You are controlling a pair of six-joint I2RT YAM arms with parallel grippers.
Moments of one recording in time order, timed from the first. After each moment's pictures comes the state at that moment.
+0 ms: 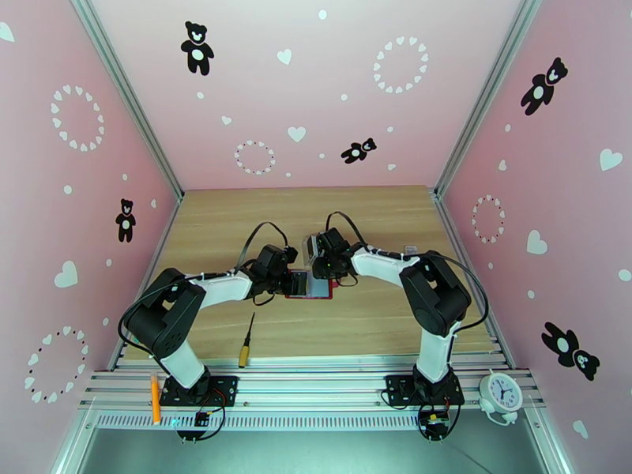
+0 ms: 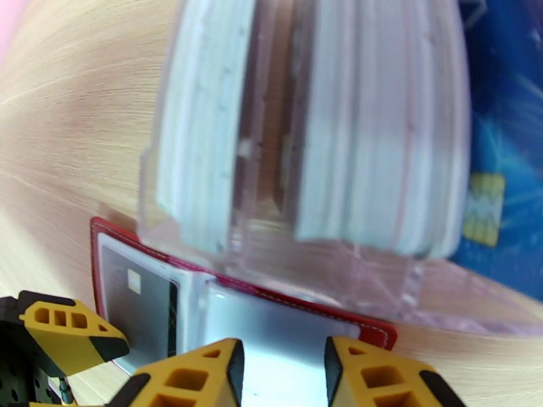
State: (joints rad) left arm -0.58 1.70 0.80 -0.02 0.39 -0.50; right arm 0.65 1.89 1.17 -0.37 -0.10 0.49
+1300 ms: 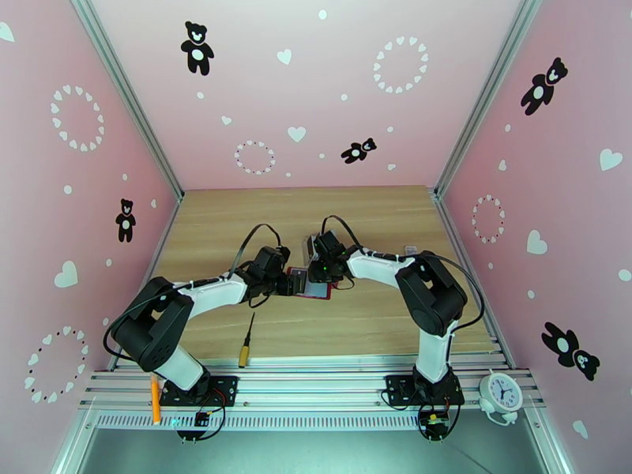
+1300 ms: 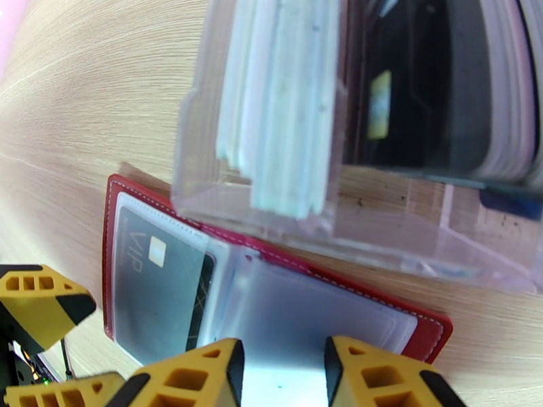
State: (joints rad) left arm -0.59 1.61 0.78 -0.12 0.17 -0.48; right arm 0.68 1.90 1.17 -0.36 -0.13 0.53
